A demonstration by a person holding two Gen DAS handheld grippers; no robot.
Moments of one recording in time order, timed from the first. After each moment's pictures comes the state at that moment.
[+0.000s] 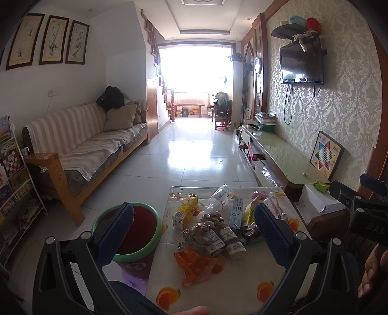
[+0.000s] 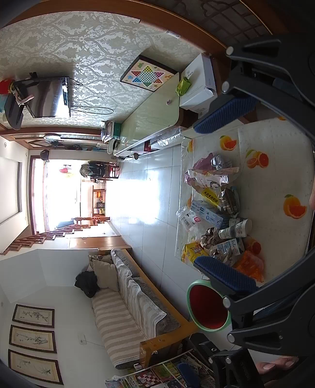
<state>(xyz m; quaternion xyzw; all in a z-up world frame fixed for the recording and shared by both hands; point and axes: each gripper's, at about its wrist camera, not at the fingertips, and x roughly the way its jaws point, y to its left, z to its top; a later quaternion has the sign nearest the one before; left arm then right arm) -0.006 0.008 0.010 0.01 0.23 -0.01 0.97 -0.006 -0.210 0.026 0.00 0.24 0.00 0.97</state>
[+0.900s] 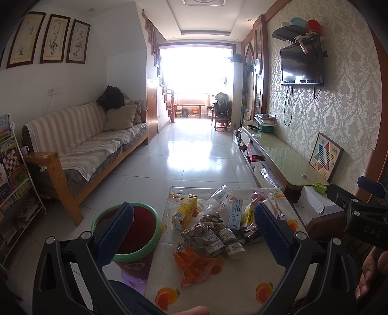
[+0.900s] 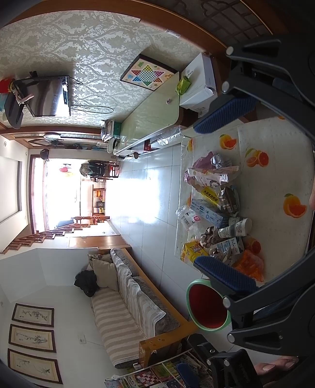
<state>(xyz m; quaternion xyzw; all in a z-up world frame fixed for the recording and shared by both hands) -0.005 0.015 0.012 0.00 0.23 -0.01 0.97 -0.005 -0.209 0.025 -0.01 0.24 0.00 0.97</state>
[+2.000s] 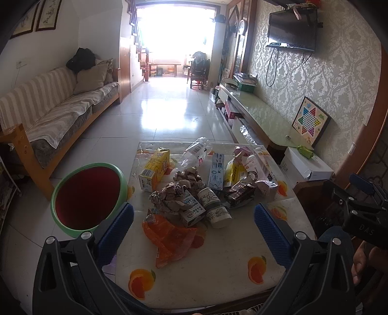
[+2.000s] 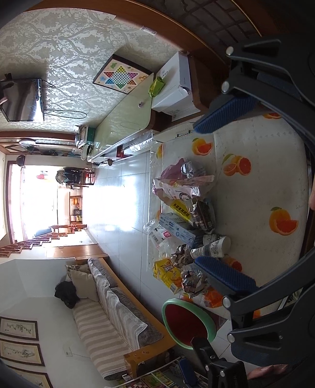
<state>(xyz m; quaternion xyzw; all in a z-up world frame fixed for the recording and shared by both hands) 0.066 0.004 -0.080 -0.01 0.36 -0.09 0.93 0.029 -0.236 -0.052 0.00 0.31 -0.03 0.95</state>
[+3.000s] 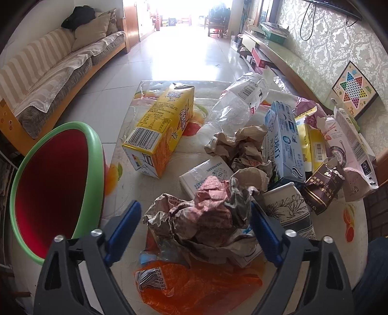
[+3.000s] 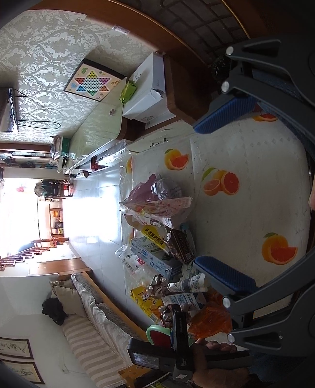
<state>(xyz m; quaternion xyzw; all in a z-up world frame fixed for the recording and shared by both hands) 0.232 0.014 -0.233 0.00 0.50 -0.05 0.86 0.054 -0.276 -0.110 0.02 0.37 -0.05 0.93</state>
